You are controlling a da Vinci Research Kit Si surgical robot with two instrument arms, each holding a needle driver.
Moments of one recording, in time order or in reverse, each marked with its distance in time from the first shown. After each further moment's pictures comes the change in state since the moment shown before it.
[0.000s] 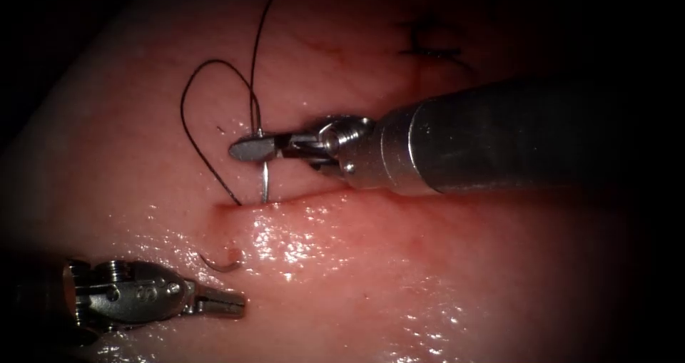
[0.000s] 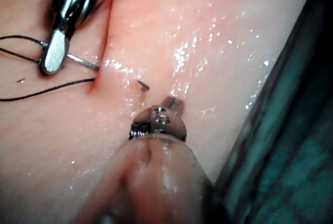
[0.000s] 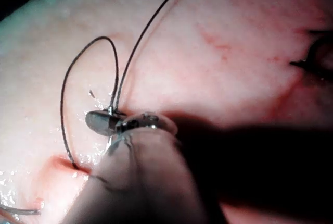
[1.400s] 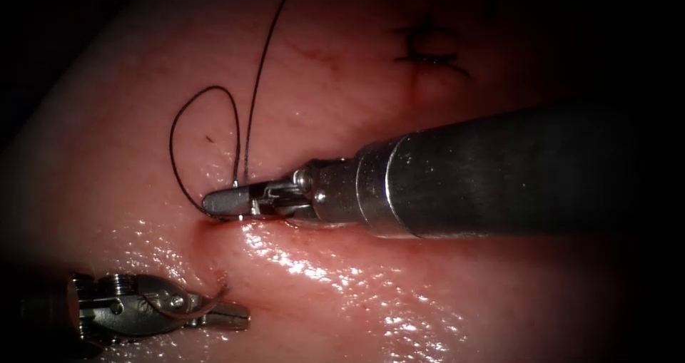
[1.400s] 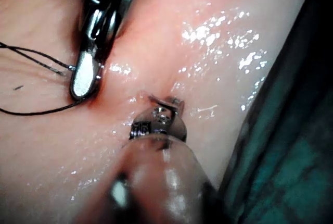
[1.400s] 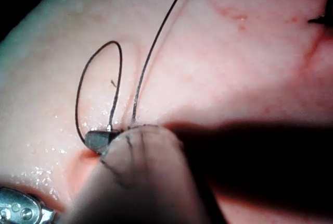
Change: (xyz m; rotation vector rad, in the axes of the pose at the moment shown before) right arm -0.012 -0.005 0.002 0.196 -0.230 0.326; left arm 0.001 -0.001 0.001 0.002 0.002 -0.004
